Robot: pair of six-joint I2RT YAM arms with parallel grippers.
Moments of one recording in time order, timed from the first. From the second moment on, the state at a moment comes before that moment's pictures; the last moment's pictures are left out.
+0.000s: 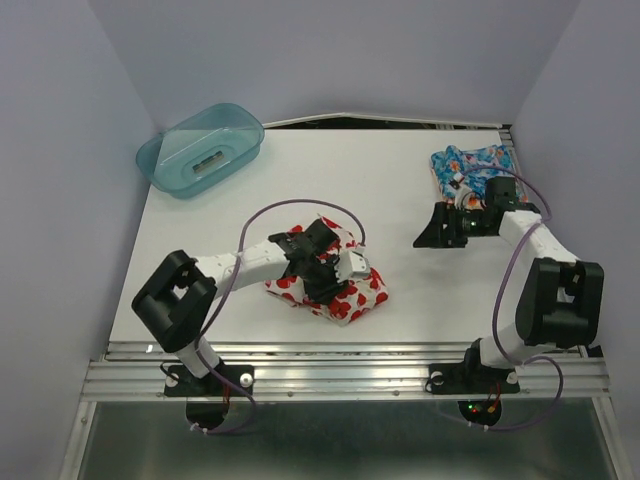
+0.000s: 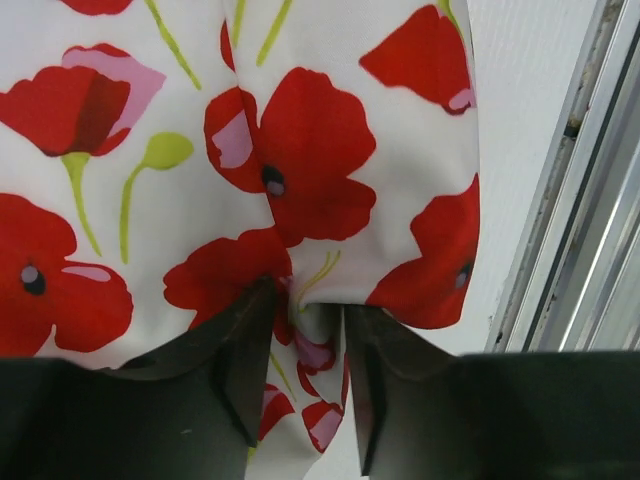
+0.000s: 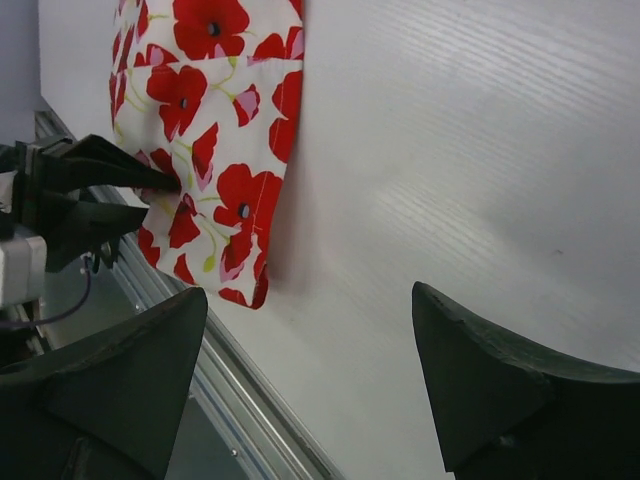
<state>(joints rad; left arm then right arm) -0.82 1.62 0.98 -0.50 0.40 0.48 -0.15 1.50 1.02 -0.67 -0.92 -0.14</state>
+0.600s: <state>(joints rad) -0.22 1.51 1.24 -0.54 0.54 0.40 0.11 1.74 1.16 -0.48 -0.78 0.04</state>
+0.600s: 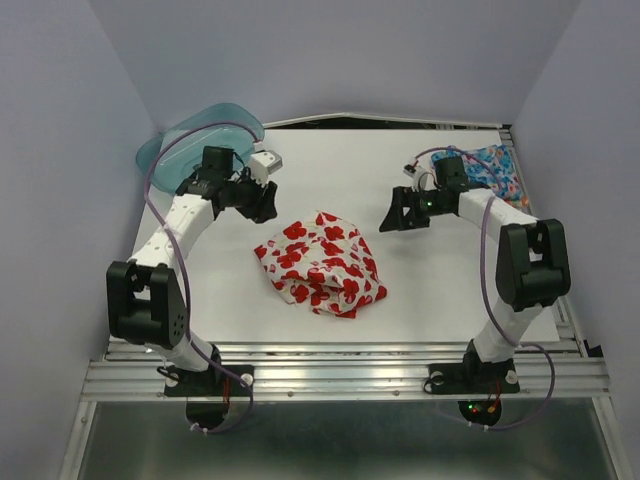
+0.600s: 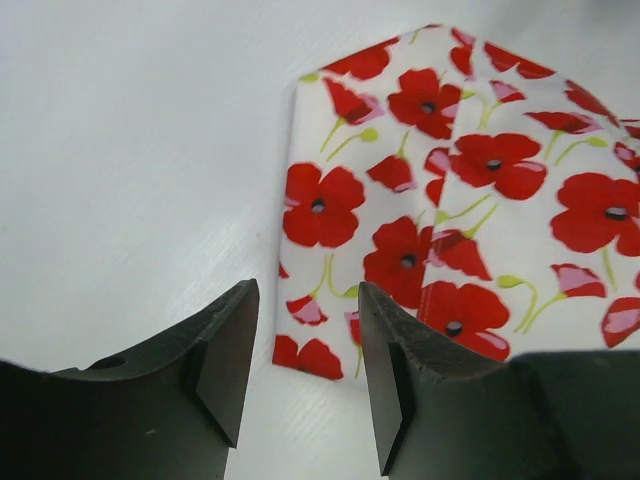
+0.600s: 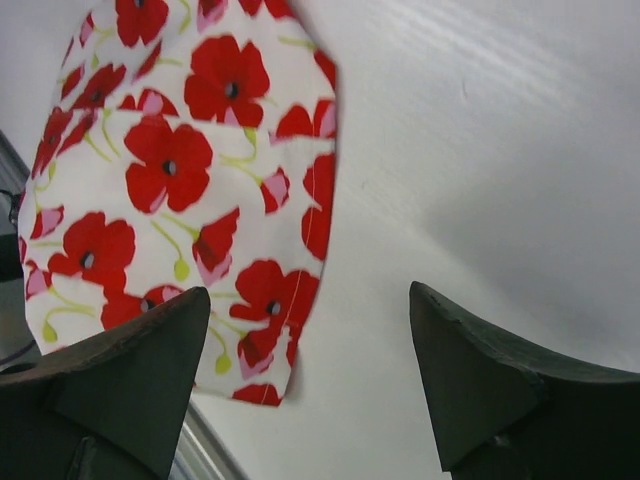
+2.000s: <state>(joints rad) 0.04 1.37 0.97 -0.61 0.64 0.45 0.42 1.87 1.48 -0.60 -0.23 -0.24</state>
